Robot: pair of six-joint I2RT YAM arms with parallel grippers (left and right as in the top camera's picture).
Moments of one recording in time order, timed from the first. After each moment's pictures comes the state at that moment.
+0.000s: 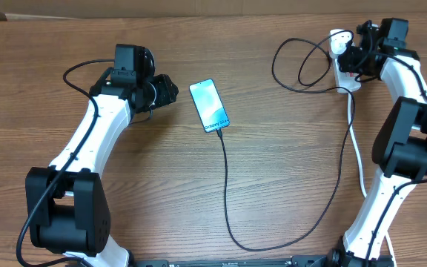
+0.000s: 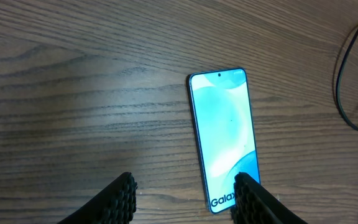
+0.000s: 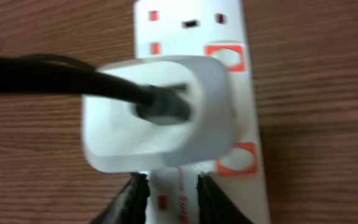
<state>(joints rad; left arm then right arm) -0.13 1.78 1.31 -0.55 0.25 -0.44 -0.27 2.36 1.87 -0.52 -0.29 -0.06</state>
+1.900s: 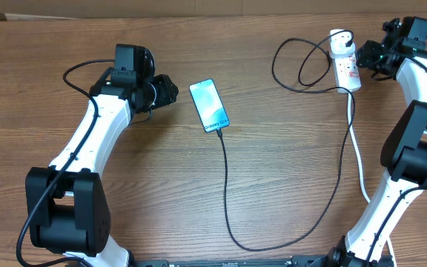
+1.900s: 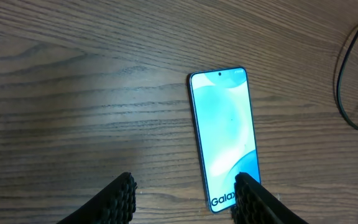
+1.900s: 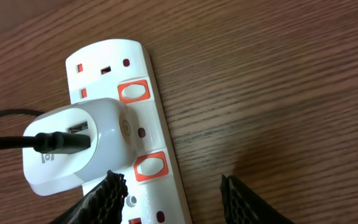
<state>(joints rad) -0.13 1.78 1.31 -0.55 0.25 -0.44 -0.33 2.32 1.87 -0.49 -0.23 0.07</state>
